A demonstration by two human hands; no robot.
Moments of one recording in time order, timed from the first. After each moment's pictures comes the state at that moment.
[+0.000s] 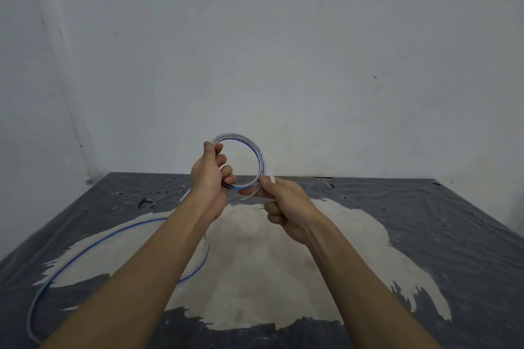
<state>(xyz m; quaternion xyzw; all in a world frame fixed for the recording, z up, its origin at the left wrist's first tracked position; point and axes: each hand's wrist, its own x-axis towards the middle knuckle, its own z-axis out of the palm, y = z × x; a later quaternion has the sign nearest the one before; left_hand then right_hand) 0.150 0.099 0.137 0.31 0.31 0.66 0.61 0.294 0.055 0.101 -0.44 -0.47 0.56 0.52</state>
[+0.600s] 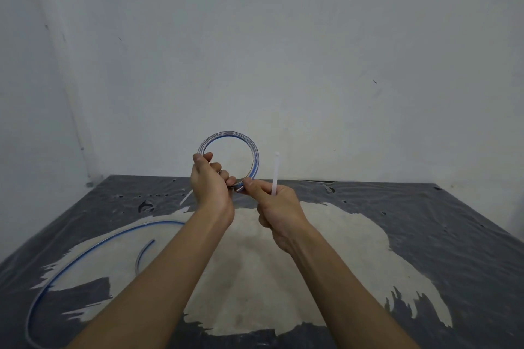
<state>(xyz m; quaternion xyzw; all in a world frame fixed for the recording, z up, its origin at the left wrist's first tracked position) 0.164 0.093 0.133 0.23 0.32 0.74 0.54 0.264 0.051 0.100 -0.47 -0.45 0.48 0.59</state>
